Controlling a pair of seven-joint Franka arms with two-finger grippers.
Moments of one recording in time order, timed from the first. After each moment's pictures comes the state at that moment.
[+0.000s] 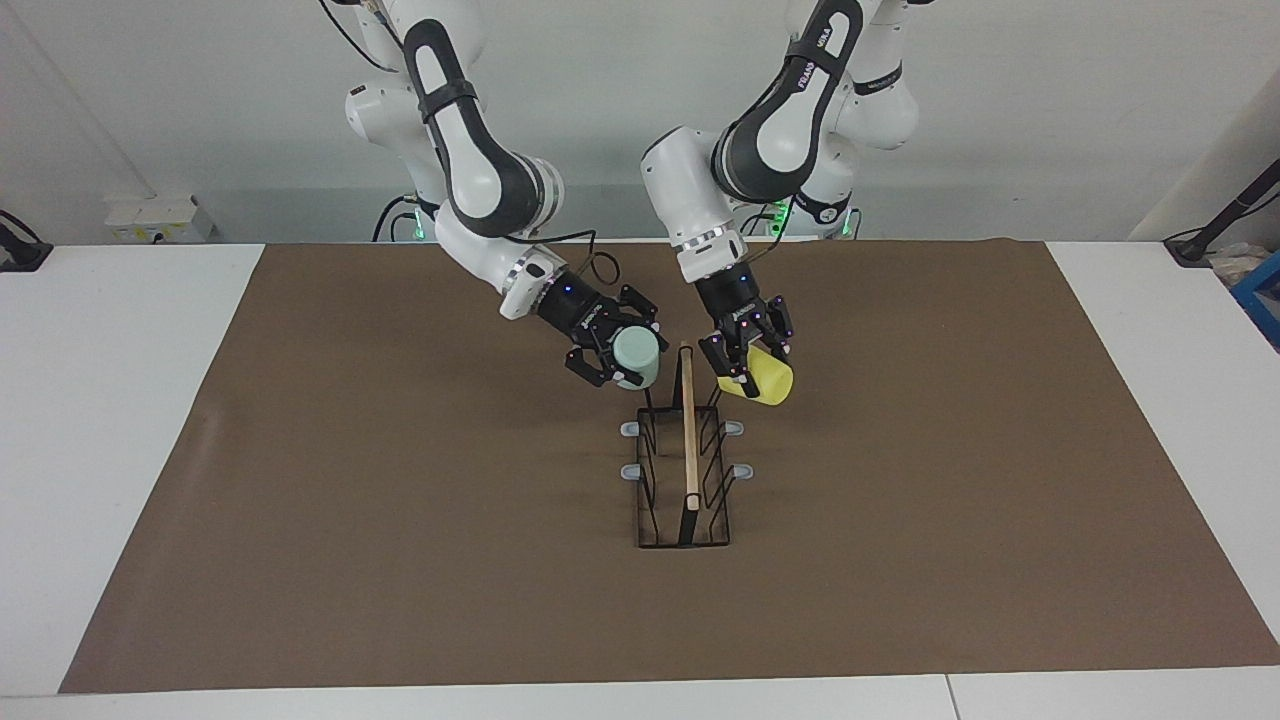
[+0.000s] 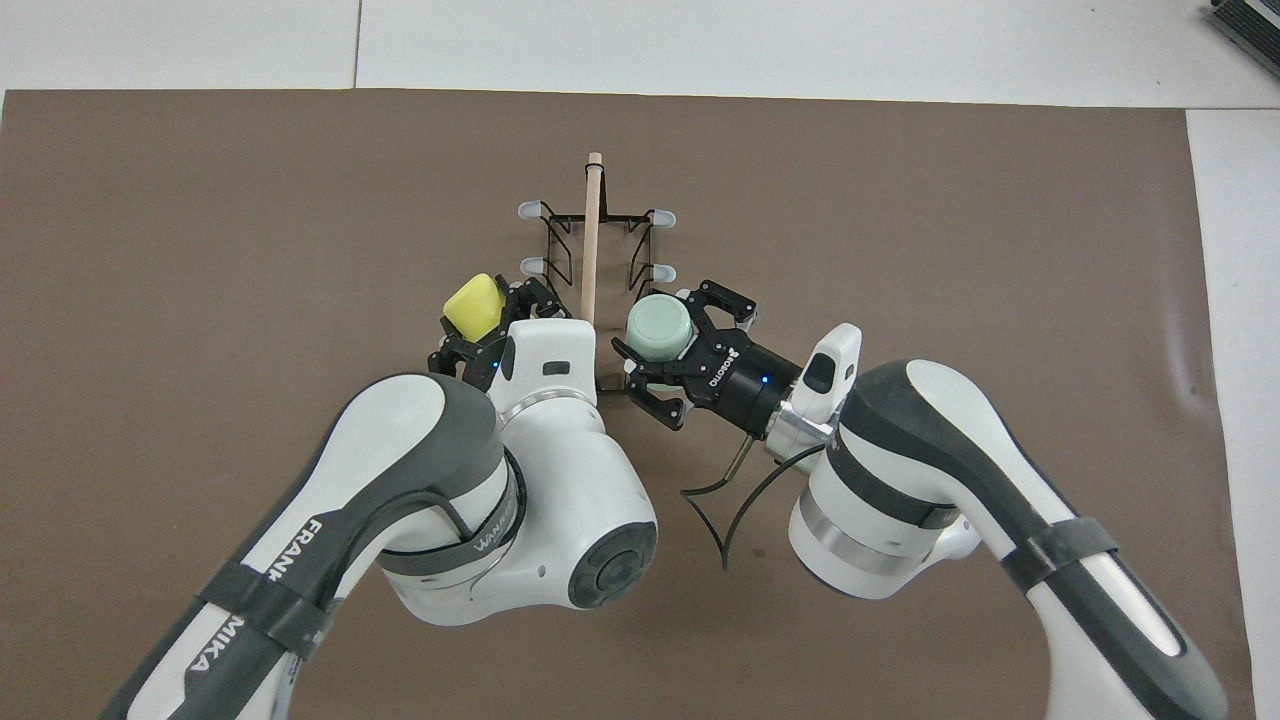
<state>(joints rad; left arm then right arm) -0.75 0.10 0.06 -2.04 1.08 2.20 -1.98 0.38 0.13 0.14 -2.11 2.20 2.61 -2.32</state>
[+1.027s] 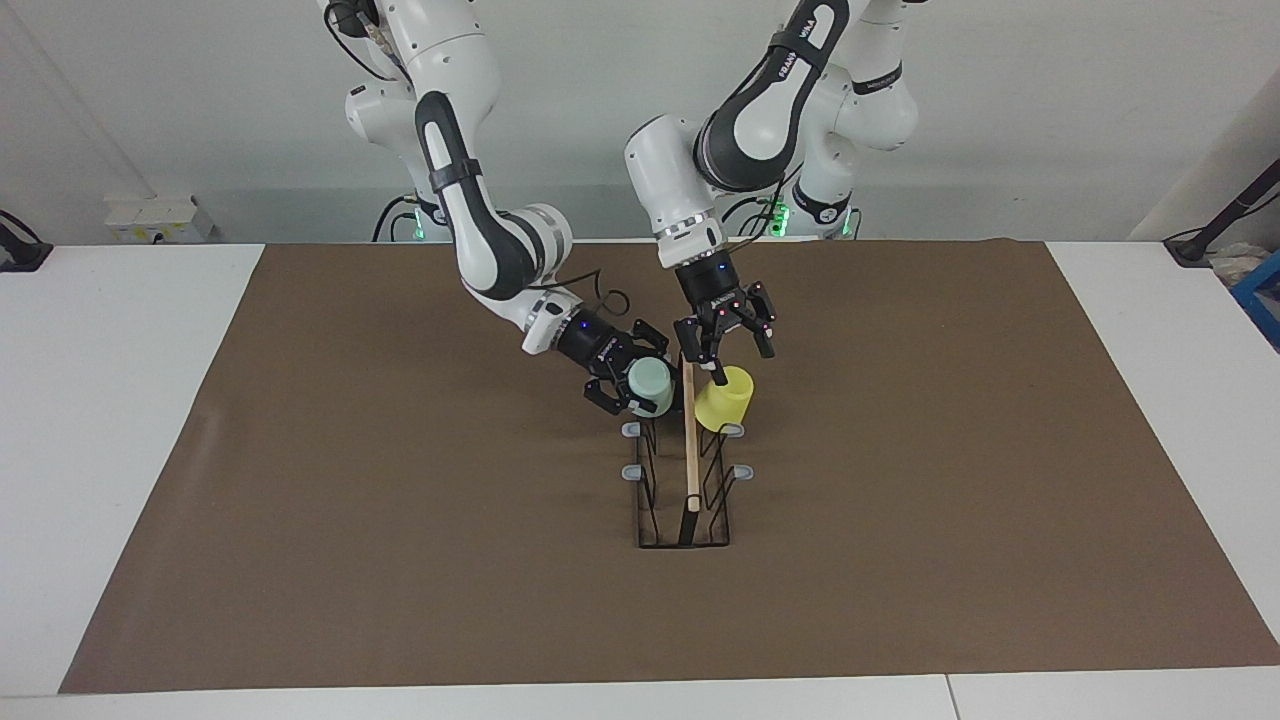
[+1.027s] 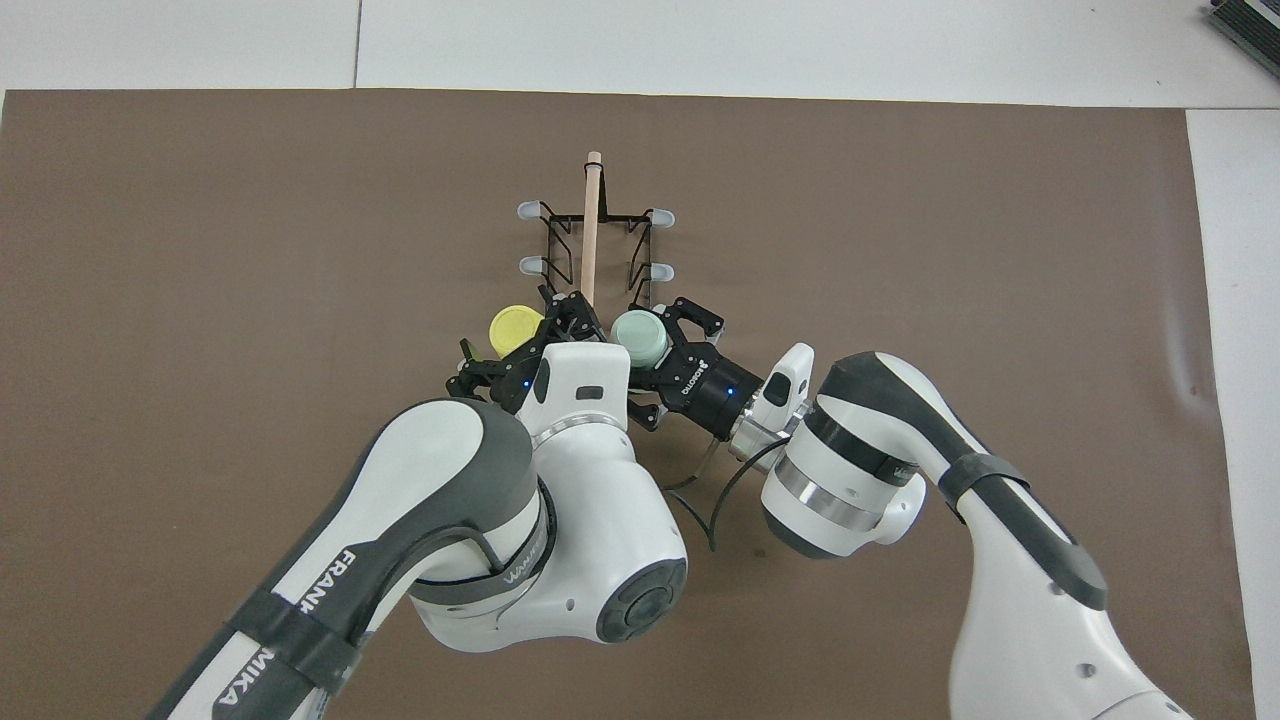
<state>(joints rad) -0.78 0.09 0.04 -2.03 1.07 2.20 -1.97 0.38 0.31 0.13 -2.11 2.46 2.42 -2.64</state>
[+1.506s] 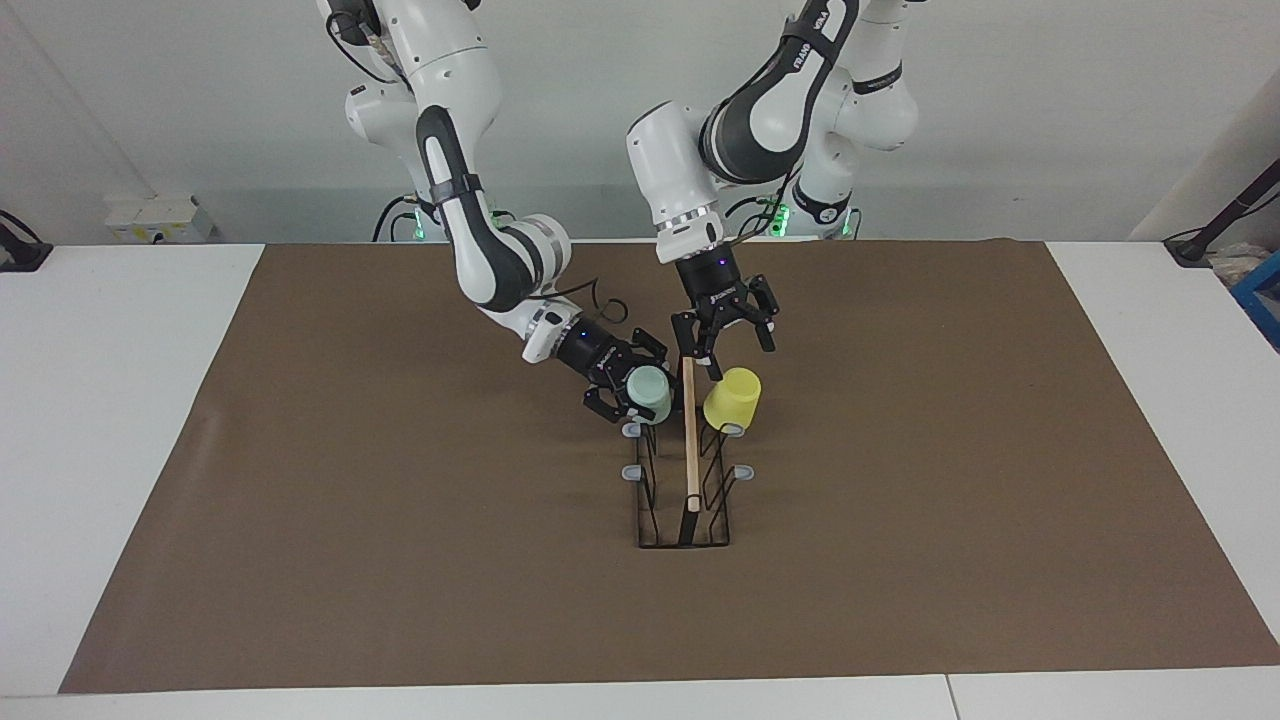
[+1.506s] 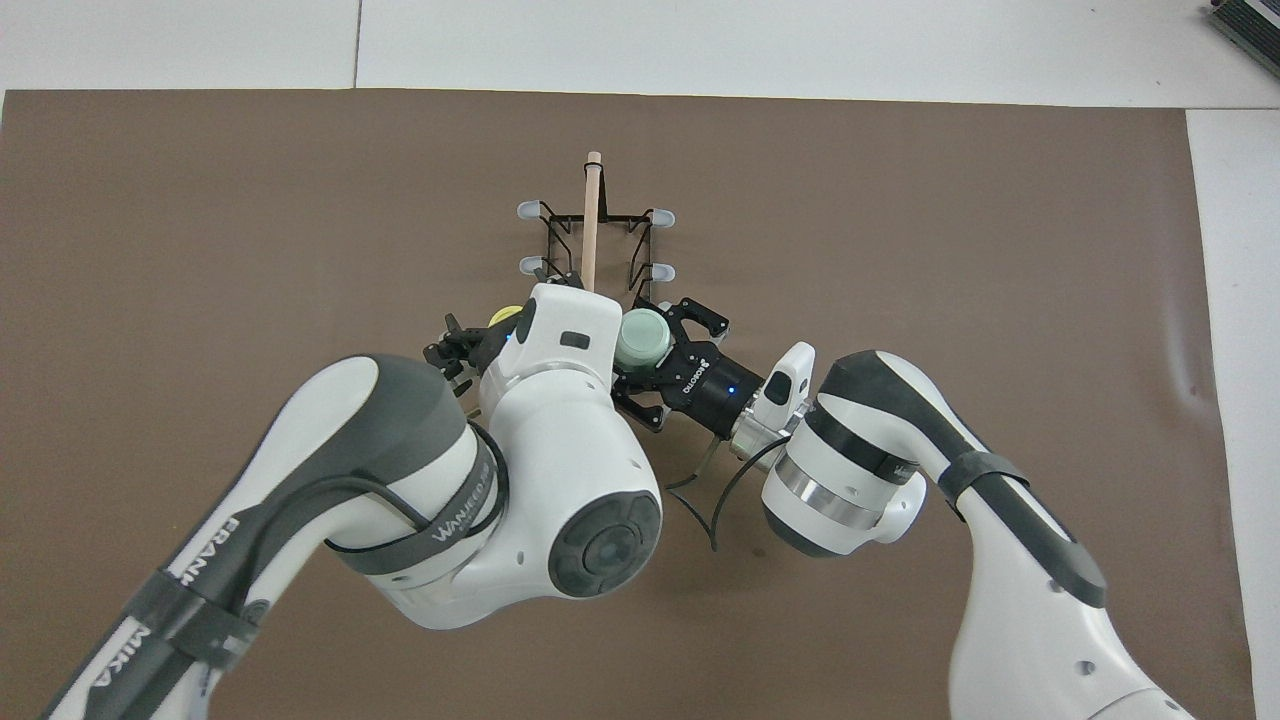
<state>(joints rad) -0.72 0.09 0.06 -1.92 0.81 2.20 -1.50 0.38 0.31 0.13 -2.11 2.46 2.43 -2.64</state>
